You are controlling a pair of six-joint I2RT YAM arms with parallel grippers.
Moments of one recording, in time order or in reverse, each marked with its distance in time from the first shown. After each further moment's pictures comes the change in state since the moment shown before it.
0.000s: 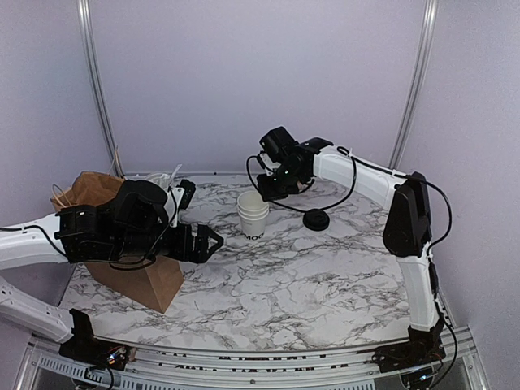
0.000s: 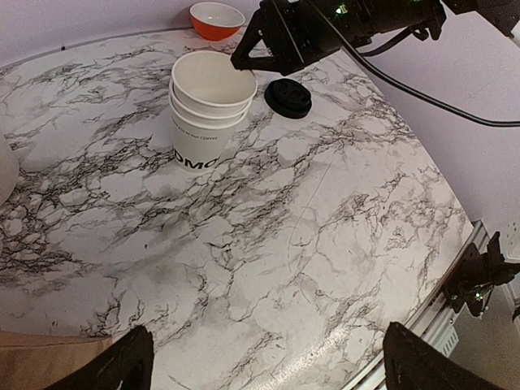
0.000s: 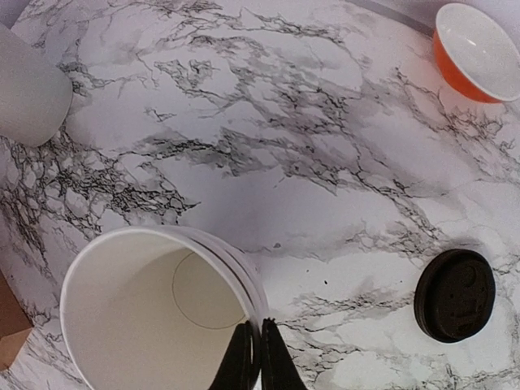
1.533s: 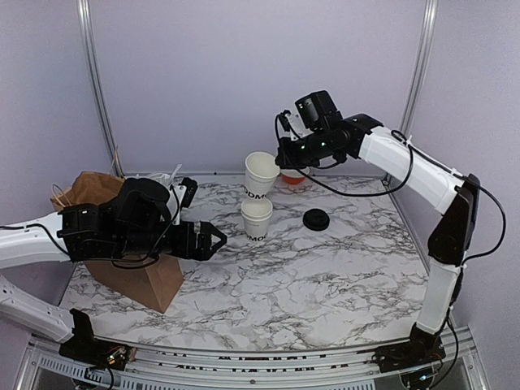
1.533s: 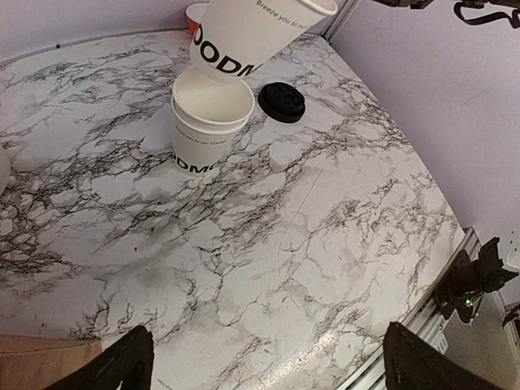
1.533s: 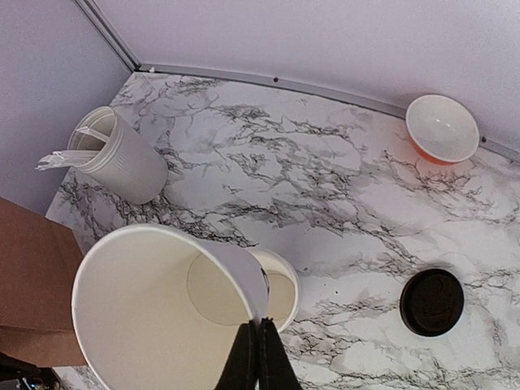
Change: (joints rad) left arm 0.000 0.018 0.013 0.019 0.011 -0.027; right arm -0.040 -0.316 -0.153 0.107 -0.095 0.043
